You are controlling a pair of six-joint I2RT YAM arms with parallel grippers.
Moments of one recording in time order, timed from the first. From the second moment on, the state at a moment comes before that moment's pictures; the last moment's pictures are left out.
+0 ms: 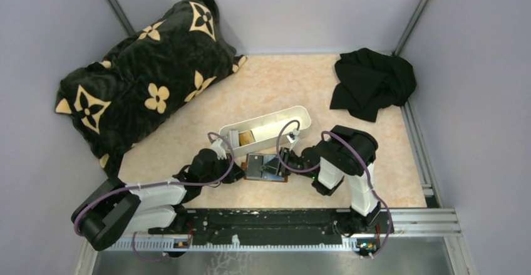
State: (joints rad) left arm -0.71 1.15 0.12 0.48 0.16 -0.76; right arm 0.81 1.99 0.28 1.48 -0.36 1.03
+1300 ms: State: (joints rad) left arm -0.71 1.20 0.12 0.54 0.19 -0.77; right arm 0.80 1.99 0.28 1.52 -0.44 1.07
